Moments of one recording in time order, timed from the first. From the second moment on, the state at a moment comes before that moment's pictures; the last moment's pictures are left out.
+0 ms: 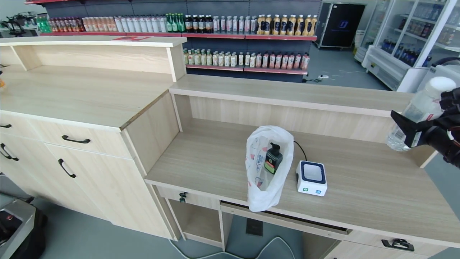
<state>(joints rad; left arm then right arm) 0.00 0.00 0.00 0.00 0.00 0.00 -0.16 1.59 -0.54 -1.26 0.17 -0.36</state>
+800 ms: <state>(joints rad) 0.00 0.00 0.00 0.00 0.00 0.00 0.05 1.99 -0.73 -1.28 0.50 -0.11</state>
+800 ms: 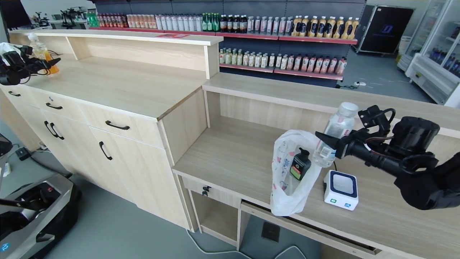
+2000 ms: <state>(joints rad) 0.00 0.00 0.00 0.00 0.00 0.00 0.15 2.49 -1.03 -1.37 0.61 -0.23</state>
